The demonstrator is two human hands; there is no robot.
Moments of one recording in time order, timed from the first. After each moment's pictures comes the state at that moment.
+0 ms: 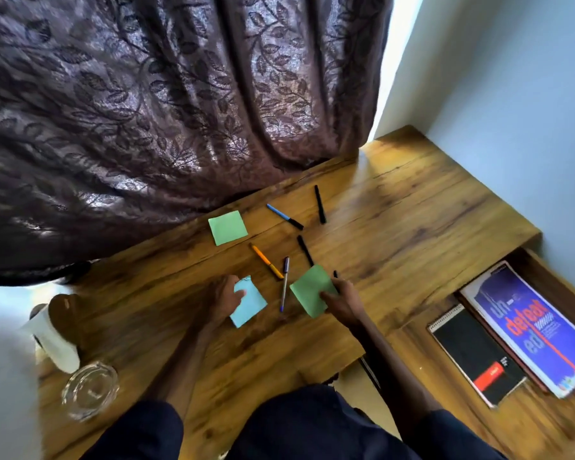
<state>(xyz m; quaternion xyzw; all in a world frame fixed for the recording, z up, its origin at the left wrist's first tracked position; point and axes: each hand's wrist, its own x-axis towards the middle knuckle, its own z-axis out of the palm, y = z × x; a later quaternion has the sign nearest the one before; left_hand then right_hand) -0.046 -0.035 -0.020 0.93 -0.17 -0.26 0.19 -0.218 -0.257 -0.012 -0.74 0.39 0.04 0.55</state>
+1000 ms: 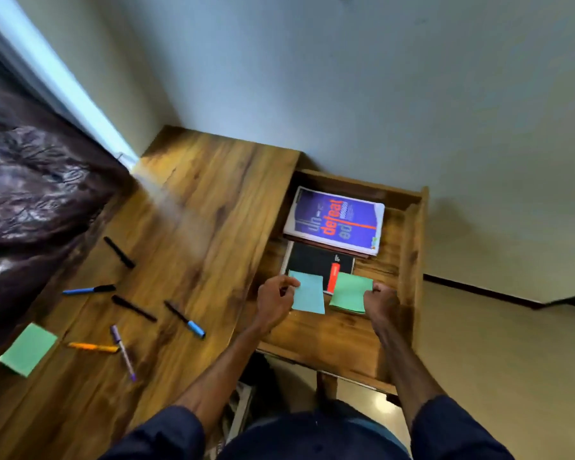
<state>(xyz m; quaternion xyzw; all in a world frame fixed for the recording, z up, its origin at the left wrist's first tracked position) -0.376 -0.323 -0.003 0.74 -0.46 -0.41 0.27 -0.599 -0.377 -0.034 -0.36 0.80 -0.22 0.42</state>
